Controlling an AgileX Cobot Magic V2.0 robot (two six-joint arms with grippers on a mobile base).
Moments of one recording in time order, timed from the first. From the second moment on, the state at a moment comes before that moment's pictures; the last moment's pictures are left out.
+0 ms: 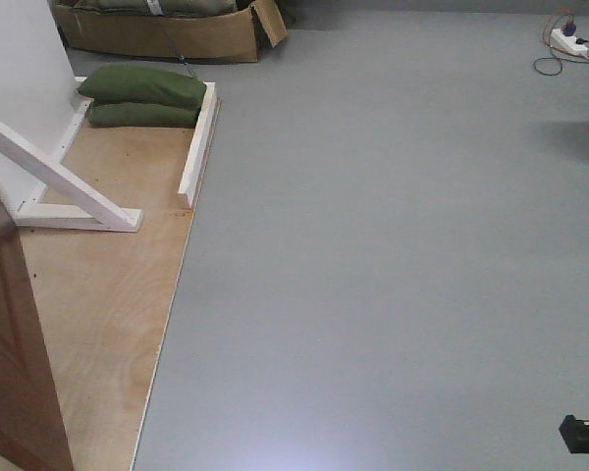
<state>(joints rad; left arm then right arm) 0.09 -0.01 0.03 0.01 0.15 -0.12 0.02 -0.01 0.03 0.02 0.30 -0.05</state>
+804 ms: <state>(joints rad) 0.09 -0.01 0.03 0.01 0.15 -0.12 0.02 -0.01 0.03 0.02 0.30 -0.05</state>
